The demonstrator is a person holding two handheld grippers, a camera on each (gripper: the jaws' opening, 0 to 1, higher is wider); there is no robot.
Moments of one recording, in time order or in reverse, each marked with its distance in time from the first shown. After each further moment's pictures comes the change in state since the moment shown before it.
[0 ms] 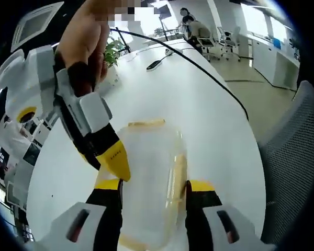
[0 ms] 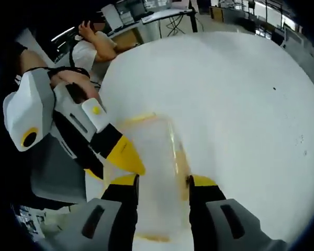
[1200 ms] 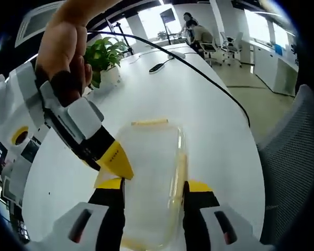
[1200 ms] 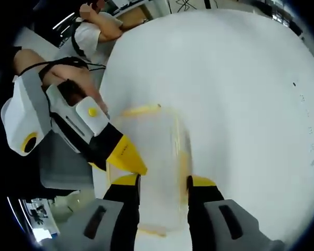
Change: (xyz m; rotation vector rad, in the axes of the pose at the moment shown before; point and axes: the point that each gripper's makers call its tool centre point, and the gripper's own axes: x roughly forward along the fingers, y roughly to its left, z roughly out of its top) left arm 0.001 0.003 -0.002 -0.047 -0.020 0.008; right arm 0.004 0.004 -0.005 -0.040 0.190 0.050
